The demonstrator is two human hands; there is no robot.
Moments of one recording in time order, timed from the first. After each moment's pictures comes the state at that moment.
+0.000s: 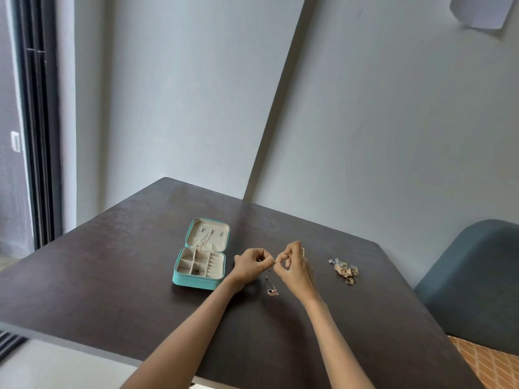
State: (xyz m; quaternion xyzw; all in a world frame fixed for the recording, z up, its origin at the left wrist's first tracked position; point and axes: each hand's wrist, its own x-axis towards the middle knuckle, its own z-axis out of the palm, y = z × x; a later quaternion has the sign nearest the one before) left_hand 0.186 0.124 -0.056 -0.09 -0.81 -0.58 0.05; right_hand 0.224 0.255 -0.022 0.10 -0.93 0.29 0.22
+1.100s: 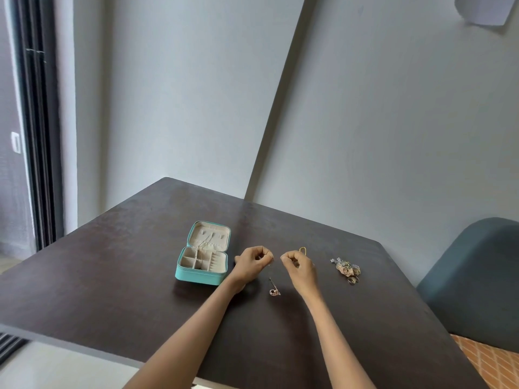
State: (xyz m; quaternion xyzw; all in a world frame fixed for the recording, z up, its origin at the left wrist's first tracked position) left_hand 0.184 0.121 -0.062 -0.11 -0.77 -0.63 0.04; right_hand 0.199 0.265 -0.041 0.03 -0.90 0.40 0.19
